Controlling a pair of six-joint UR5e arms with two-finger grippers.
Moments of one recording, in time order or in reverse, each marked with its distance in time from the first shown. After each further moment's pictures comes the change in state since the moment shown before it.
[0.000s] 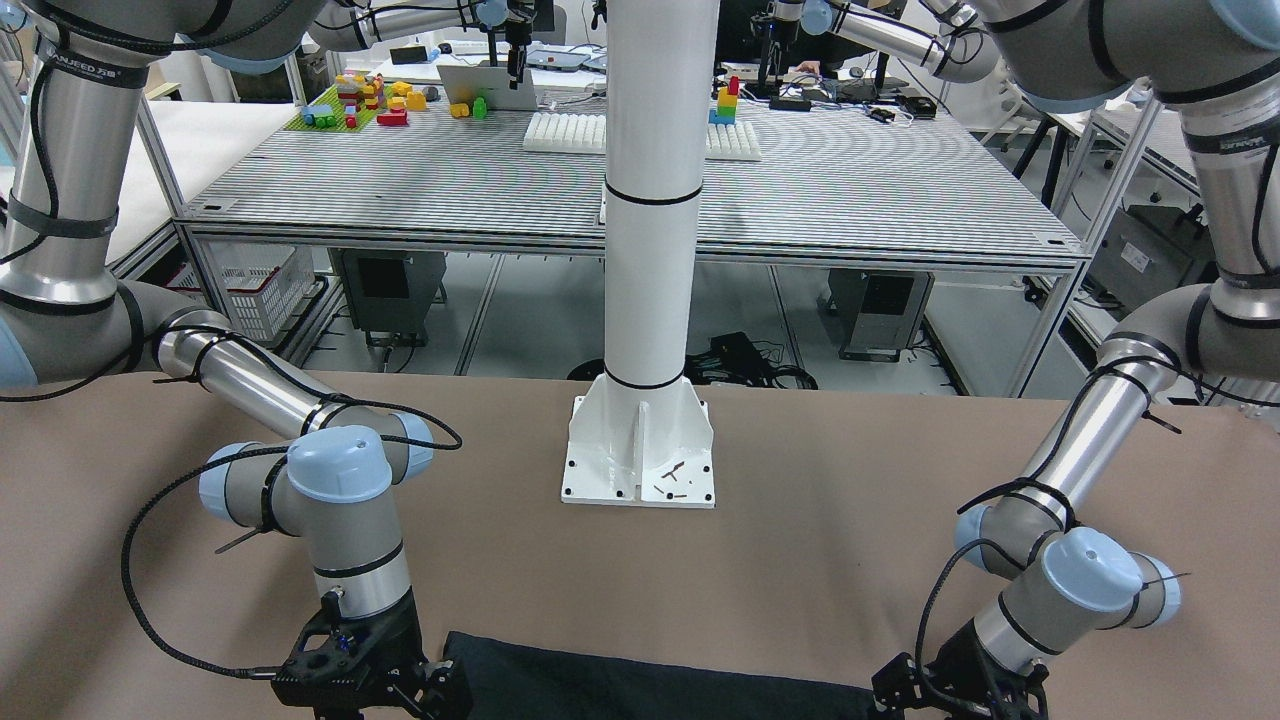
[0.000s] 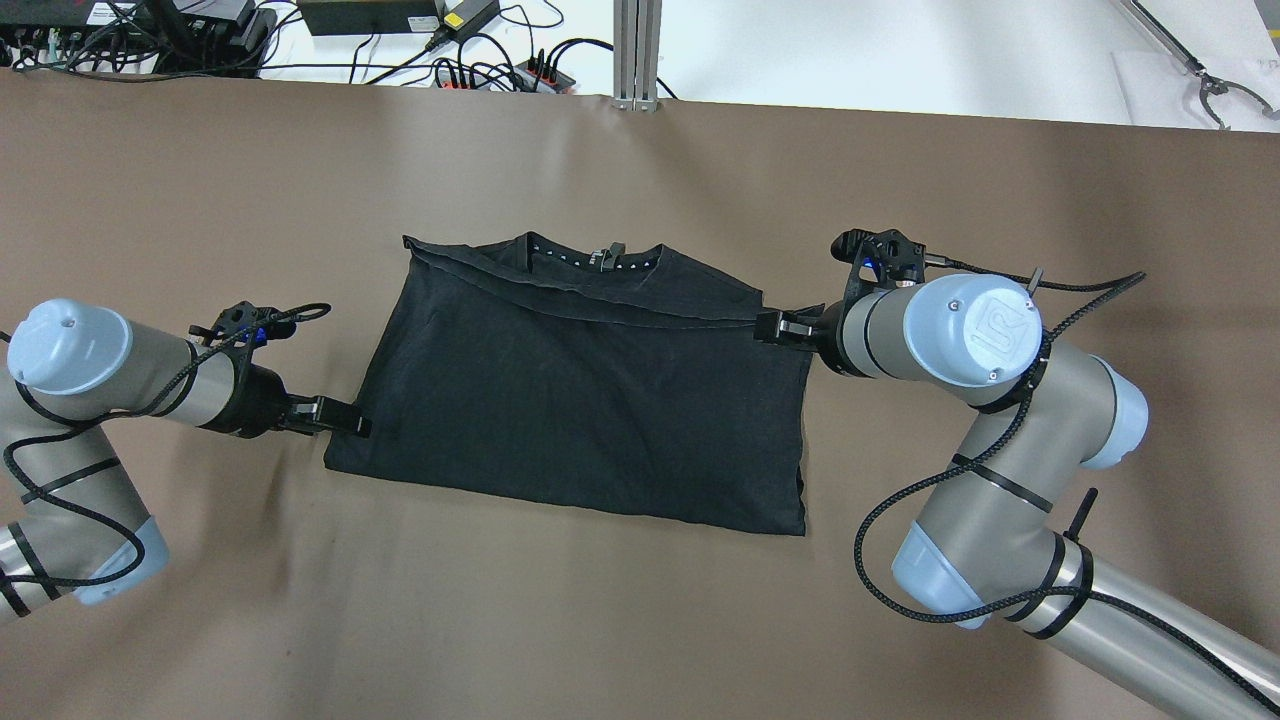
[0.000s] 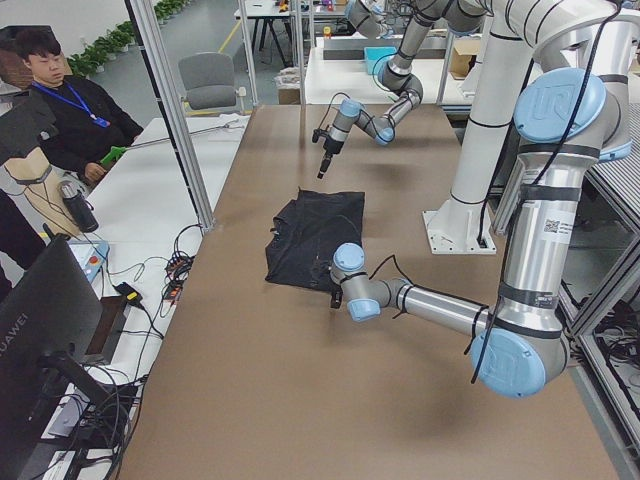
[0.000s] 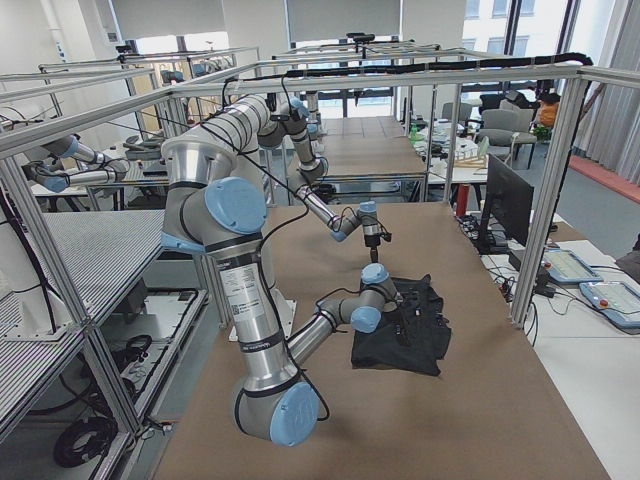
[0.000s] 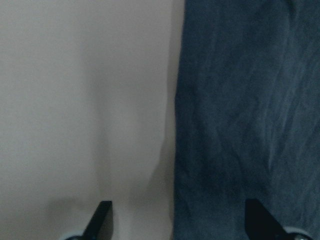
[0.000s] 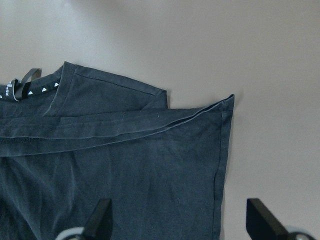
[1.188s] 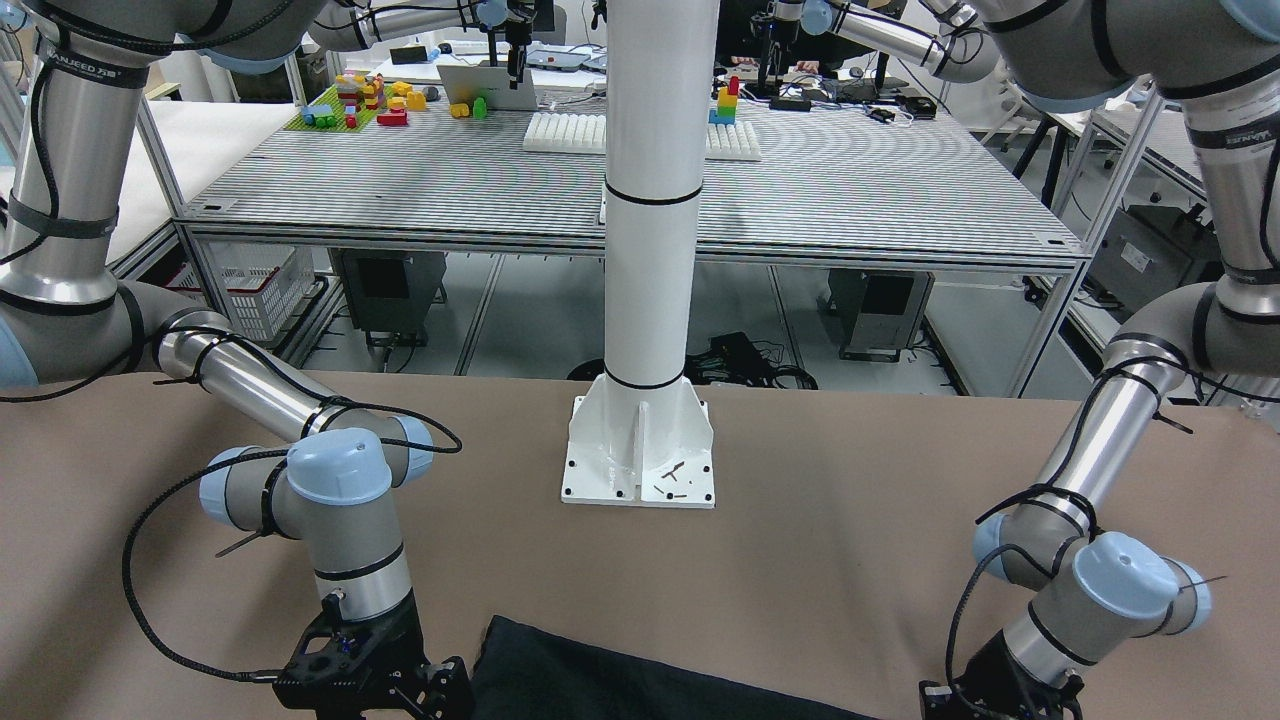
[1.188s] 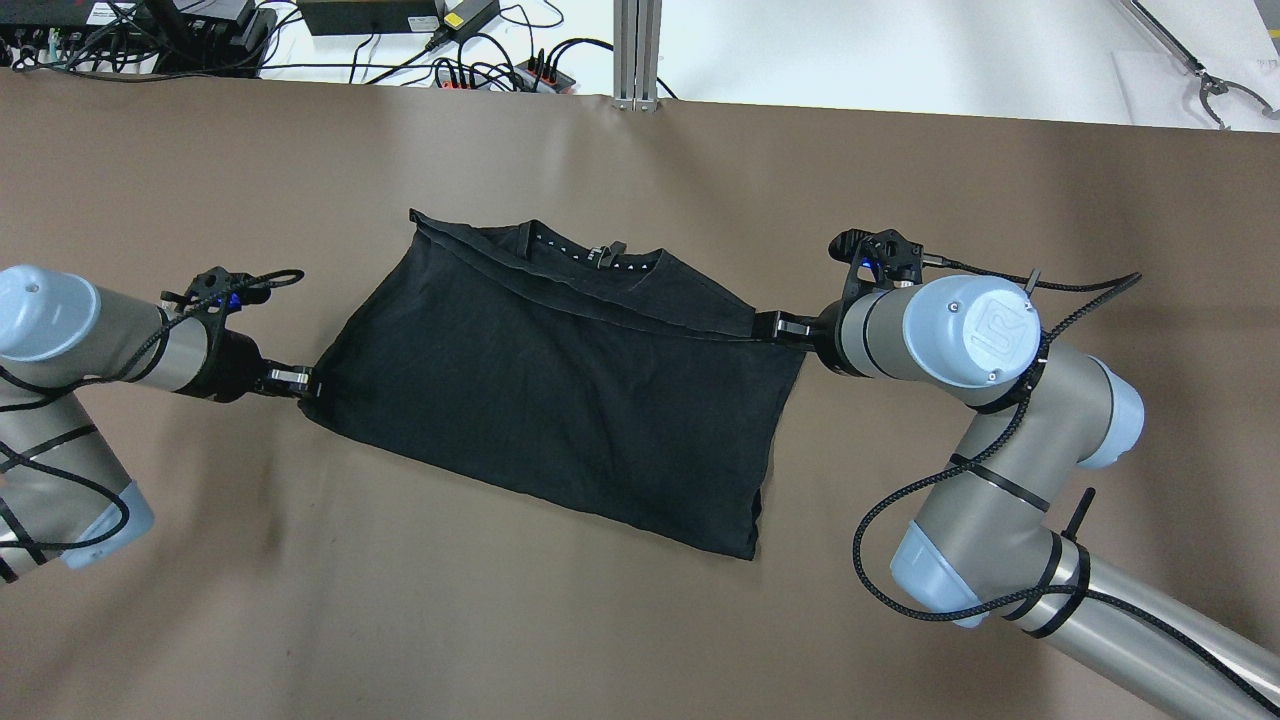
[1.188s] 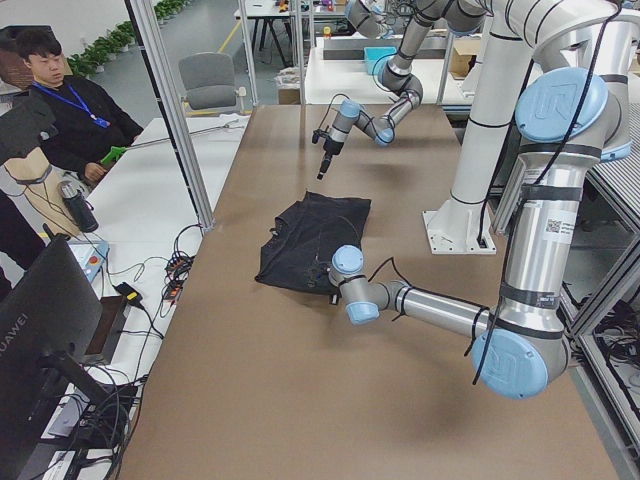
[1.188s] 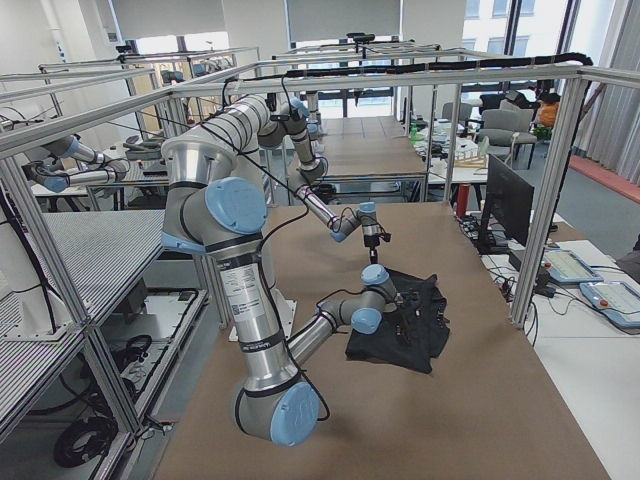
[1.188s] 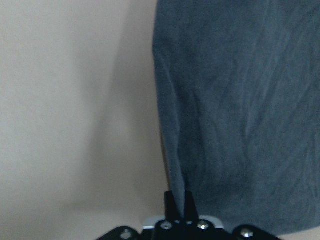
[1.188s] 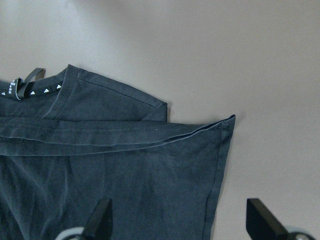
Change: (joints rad) left arm -0.069 -0.005 0.018 -0.007 -0.010 0.056; right arm -0.001 0.001 -0.010 0.022 0.000 0.000
